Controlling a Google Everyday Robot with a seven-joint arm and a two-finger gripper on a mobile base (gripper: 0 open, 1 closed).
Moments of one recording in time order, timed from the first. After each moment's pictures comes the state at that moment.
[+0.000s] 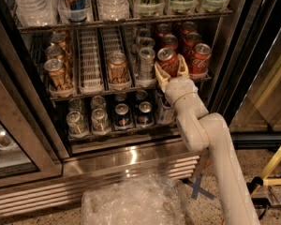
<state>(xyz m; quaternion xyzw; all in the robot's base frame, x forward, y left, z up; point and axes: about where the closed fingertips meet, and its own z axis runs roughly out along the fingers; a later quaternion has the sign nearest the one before) 0.702 -0.112 0.843 -0.17 0.59 0.04 0.79</state>
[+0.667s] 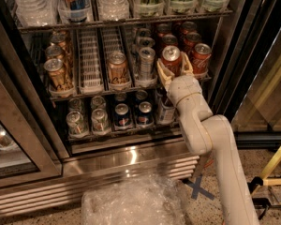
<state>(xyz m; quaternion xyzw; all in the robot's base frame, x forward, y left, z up) 0.684 -0.121 0.864 -0.15 0.58 0.04 0.80</state>
